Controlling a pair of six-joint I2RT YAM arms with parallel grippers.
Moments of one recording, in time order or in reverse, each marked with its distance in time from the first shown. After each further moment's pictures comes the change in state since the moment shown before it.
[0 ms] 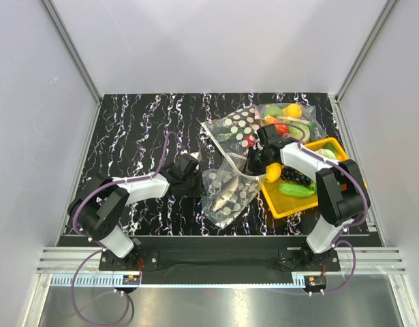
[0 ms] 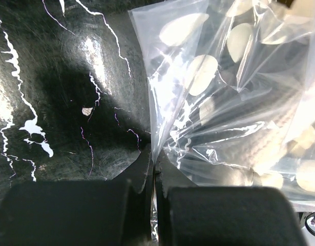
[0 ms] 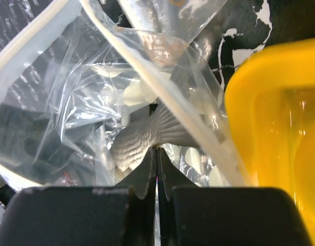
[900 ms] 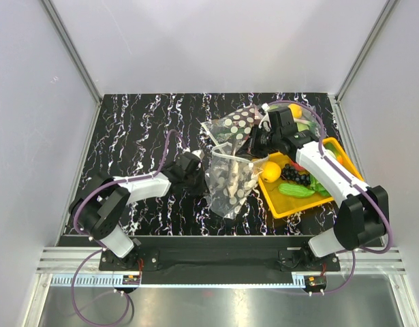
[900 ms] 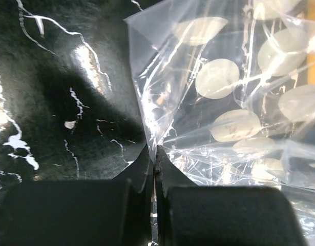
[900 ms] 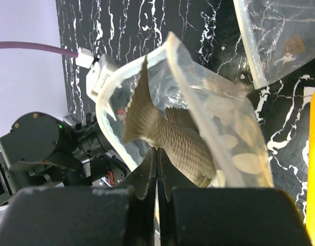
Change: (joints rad) left arm -0.009 0.011 0.023 0.028 0.007 0.000; right arm 0.000 -0.248 0.120 -0.008 -0.049 0.055
